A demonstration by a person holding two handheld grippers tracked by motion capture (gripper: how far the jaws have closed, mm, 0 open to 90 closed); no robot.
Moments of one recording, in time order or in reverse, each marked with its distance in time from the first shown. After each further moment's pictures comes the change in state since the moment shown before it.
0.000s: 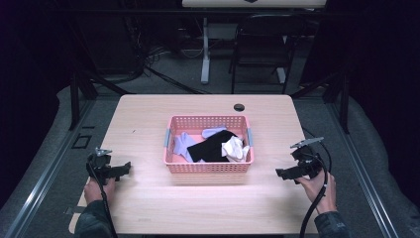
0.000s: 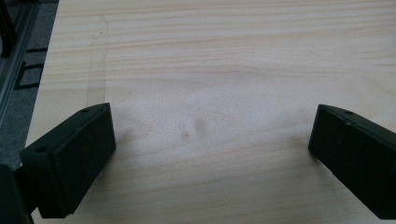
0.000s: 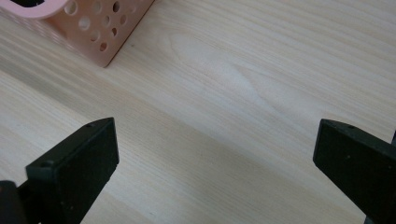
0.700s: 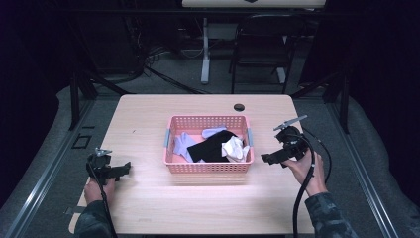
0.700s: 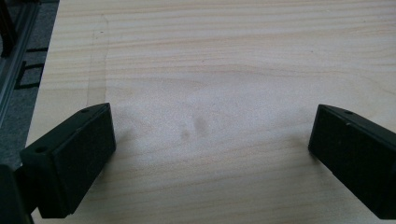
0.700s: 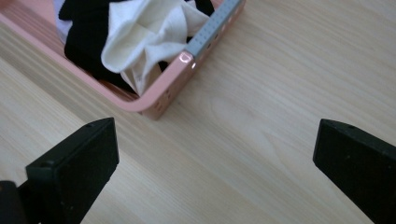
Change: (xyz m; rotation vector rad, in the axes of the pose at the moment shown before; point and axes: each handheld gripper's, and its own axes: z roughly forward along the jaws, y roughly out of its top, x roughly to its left) left arm 0.000 0.000 0.000 0.000 0.001 -0.001; right arm 0.036 0.069 -0.020 -0.018 0.051 -0.111
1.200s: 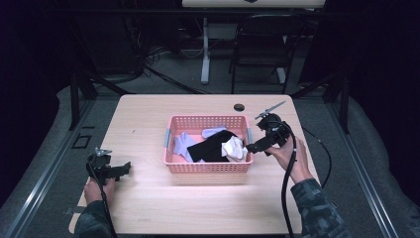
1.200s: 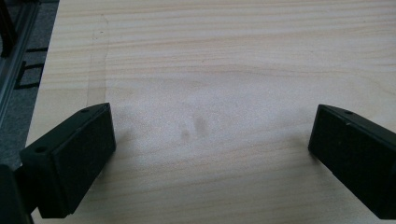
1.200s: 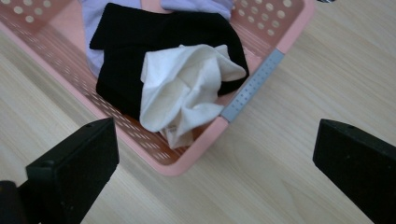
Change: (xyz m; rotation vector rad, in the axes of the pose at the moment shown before) left arm 0.000 0.000 0.000 0.001 0.000 0.000; right arm 0.022 0.051 0.014 0.033 0.041 -0.061
